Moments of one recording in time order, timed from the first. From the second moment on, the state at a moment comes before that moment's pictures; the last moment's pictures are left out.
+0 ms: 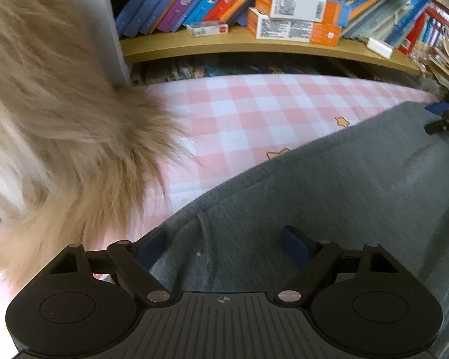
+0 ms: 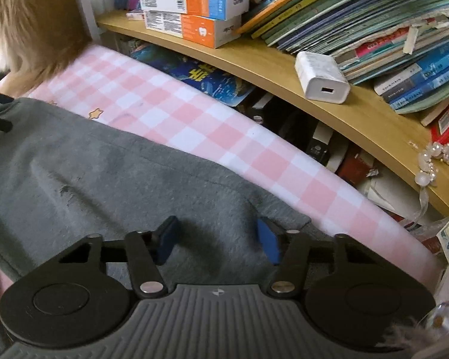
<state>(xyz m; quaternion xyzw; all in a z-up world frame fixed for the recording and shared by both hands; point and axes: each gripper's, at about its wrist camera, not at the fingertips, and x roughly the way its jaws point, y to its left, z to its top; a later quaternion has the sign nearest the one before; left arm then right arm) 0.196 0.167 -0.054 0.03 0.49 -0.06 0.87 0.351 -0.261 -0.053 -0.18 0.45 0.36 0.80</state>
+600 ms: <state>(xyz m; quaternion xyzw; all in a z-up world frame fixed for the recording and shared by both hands) 0.161 0.156 -0.007 0.05 0.44 -0.05 0.90 0.298 -0.273 -0.002 -0.18 0.38 0.29 0.86</state>
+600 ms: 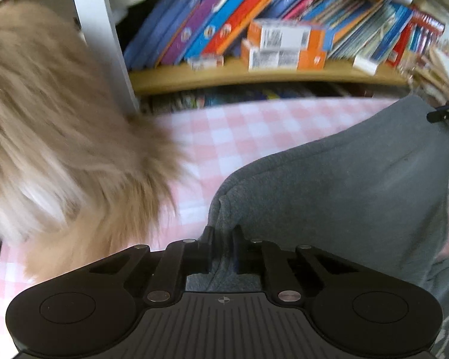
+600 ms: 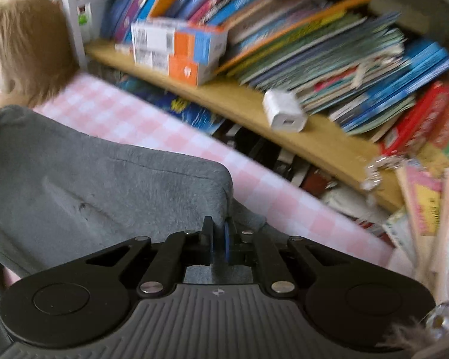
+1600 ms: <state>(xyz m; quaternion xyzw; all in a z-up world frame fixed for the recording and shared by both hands) -0.091 0.114 -0.007 0.02 0.39 -0.10 0.91 -0.058 -0.359 -0.016 0.00 0.39 0.08 0.92</state>
